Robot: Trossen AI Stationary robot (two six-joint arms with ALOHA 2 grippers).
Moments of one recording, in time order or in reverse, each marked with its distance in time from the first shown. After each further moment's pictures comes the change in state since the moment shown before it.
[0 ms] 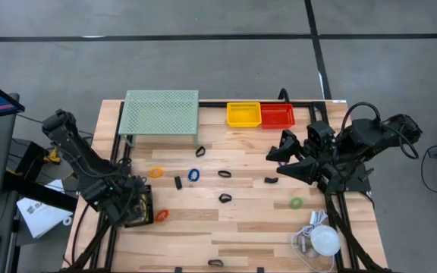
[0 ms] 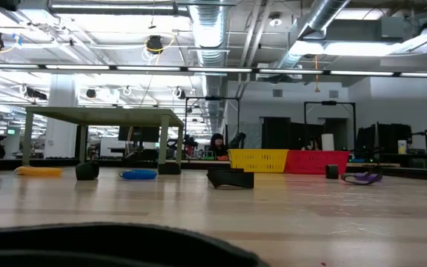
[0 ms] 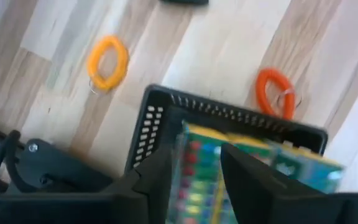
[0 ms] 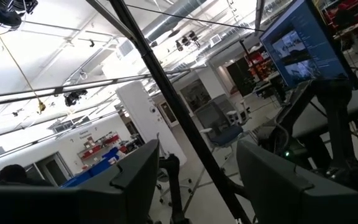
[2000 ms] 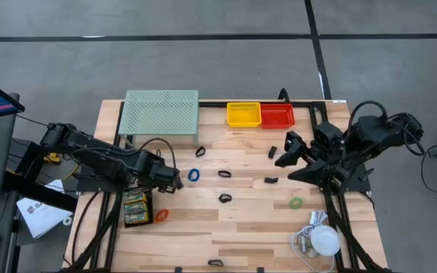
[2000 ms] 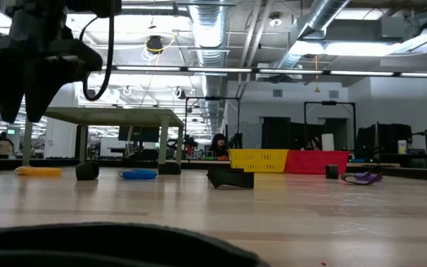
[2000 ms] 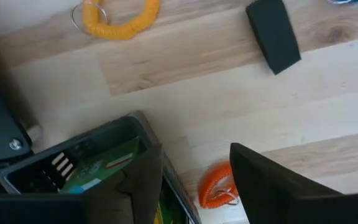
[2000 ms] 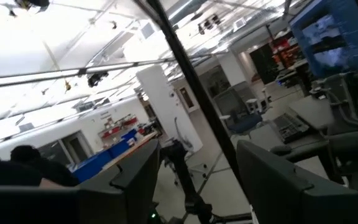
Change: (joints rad) left arm 0.679 0.217 0.000 0.210 0.407 -0.213; right arm -0.005 -0.061 0.000 -0.065 -0.125 -0.012
